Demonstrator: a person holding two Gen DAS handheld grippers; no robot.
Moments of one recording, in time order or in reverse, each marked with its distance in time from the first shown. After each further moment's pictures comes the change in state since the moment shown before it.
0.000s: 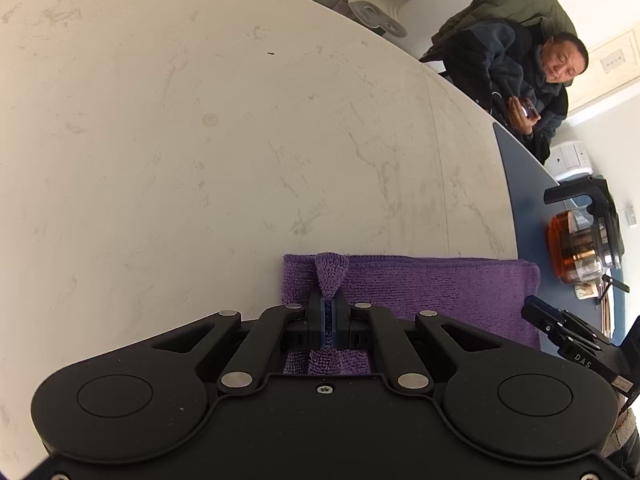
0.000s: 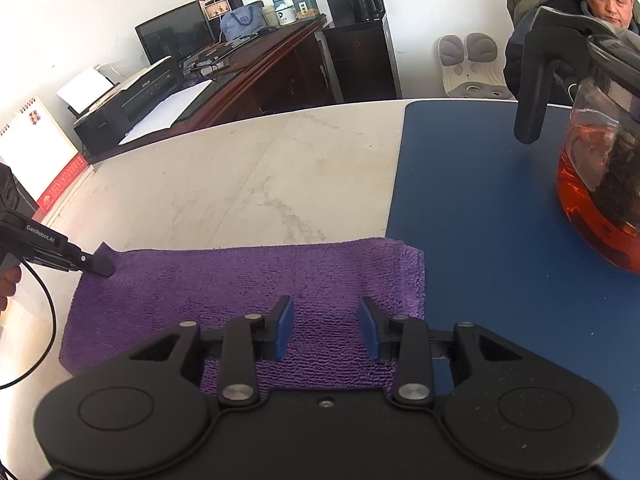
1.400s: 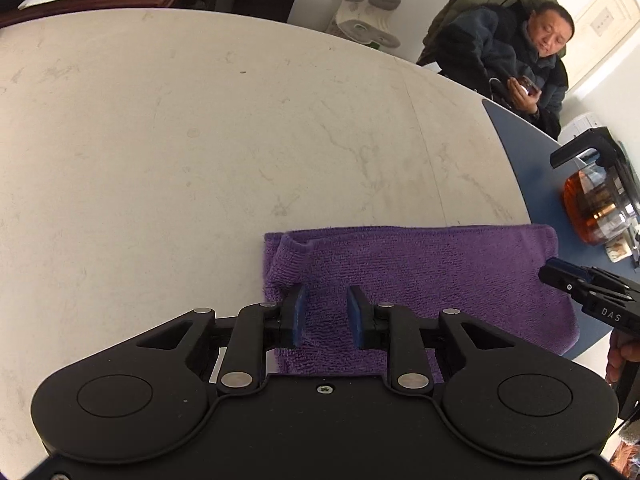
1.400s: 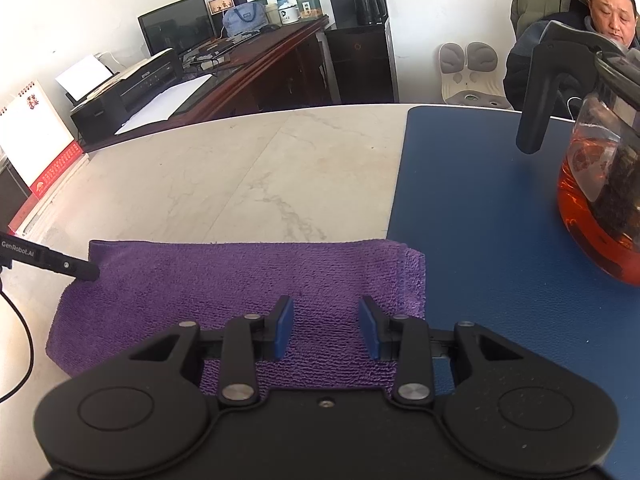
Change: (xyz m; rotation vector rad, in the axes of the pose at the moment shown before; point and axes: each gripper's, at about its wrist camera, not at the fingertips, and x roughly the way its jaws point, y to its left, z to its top) left arm -0.011 -0.029 -0.039 0.148 -0.094 0.112; right arm 0.002 0.004 -0.001 -0.028 -0.012 -0.025
